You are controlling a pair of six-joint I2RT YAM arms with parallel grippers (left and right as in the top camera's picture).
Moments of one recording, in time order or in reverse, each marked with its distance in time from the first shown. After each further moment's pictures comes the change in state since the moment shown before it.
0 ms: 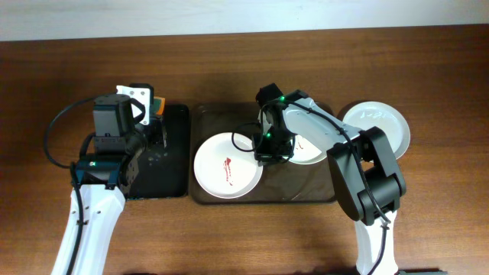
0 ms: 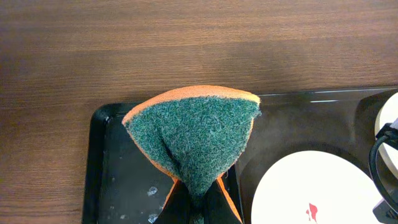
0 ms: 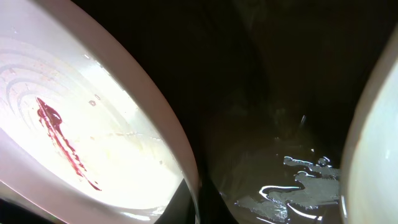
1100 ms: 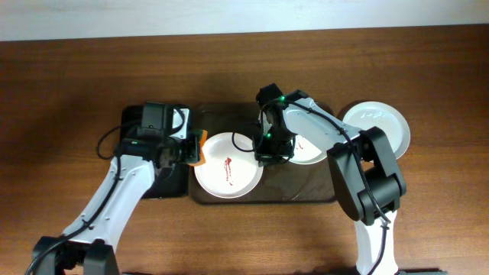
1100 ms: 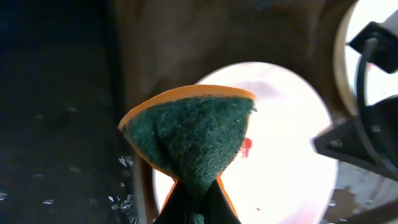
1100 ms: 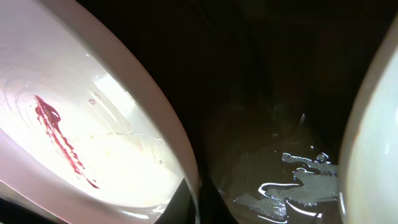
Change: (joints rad) left arm -0.147 0.261 -0.048 -0.045 0.198 -0.196; right arm -0.001 0.000 0.000 -0.008 0.000 0.001
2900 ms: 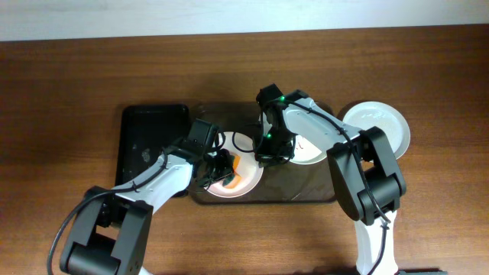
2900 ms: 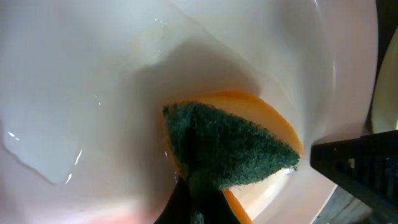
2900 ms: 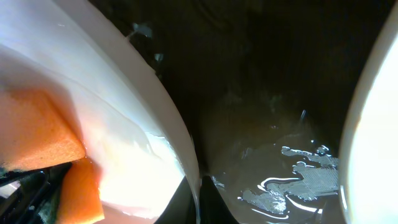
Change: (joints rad) left arm -0.206 0.219 -0.084 0.169 0.042 -0.499; right arm 0.000 0.000 0.000 -0.015 -0.003 0.000
